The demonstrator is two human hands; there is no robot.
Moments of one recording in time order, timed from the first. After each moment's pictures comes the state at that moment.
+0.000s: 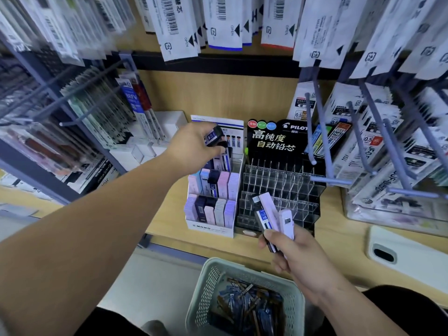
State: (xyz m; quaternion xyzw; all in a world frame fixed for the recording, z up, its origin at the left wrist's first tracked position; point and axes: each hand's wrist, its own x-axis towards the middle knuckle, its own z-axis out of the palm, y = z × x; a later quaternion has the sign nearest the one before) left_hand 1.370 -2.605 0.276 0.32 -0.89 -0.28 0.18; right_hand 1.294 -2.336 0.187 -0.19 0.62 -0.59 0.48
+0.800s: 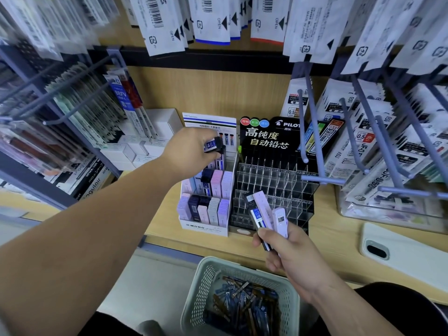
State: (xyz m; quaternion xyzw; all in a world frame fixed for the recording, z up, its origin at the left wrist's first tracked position) left_hand 1.364 -2.610 0.257 0.24 -0.95 -0.14 0.17; right_hand 1.292 -2.336 0.188 -0.19 0.62 -0.58 0.49
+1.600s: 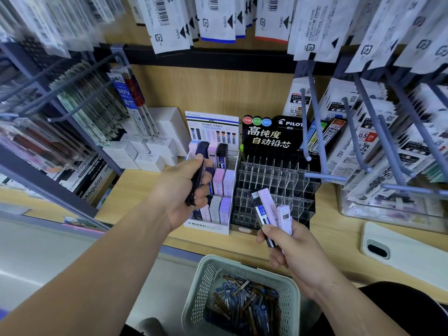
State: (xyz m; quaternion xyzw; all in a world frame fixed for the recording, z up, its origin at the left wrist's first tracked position) left_hand 1.408 -2.541 0.257 0.43 -0.45 -0.76 0.20; right_hand 1.288 -2.335 0.183 -0.18 0.62 -0.59 0.48
